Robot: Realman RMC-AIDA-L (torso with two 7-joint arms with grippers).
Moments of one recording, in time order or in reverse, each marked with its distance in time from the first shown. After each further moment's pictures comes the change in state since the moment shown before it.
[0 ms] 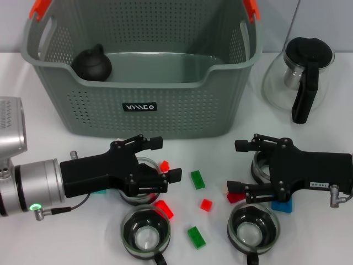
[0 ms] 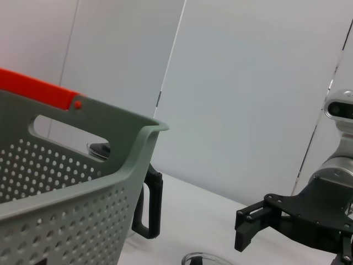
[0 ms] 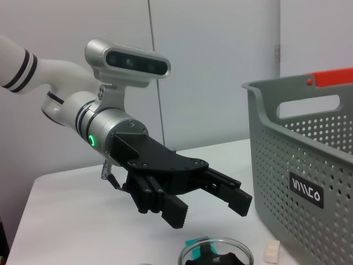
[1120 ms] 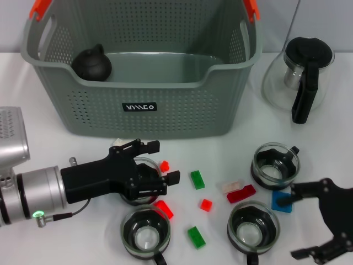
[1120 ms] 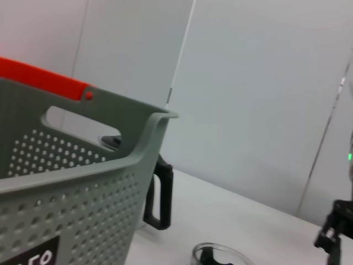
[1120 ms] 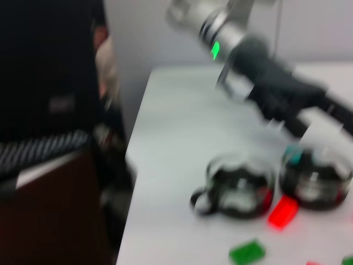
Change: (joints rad) left arm 0.020 -0.007 -0.006 -0.030 -0.007 -0.040 0.040; right arm -0.004 -0.069 -0.098 -0.251 -0.274 -0.258 -0.017
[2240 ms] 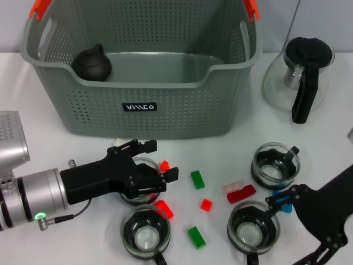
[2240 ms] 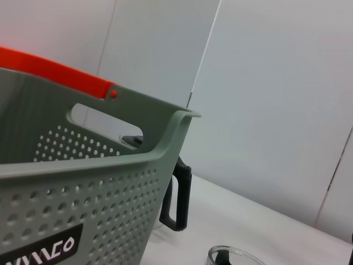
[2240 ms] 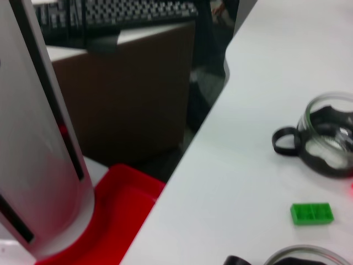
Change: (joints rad) left arm 0.012 -0.002 -0.001 -0.033 -0.035 -0.037 0.000; right arm 0.105 0.071 -0.339 -0.255 -0.106 -0.023 0.043
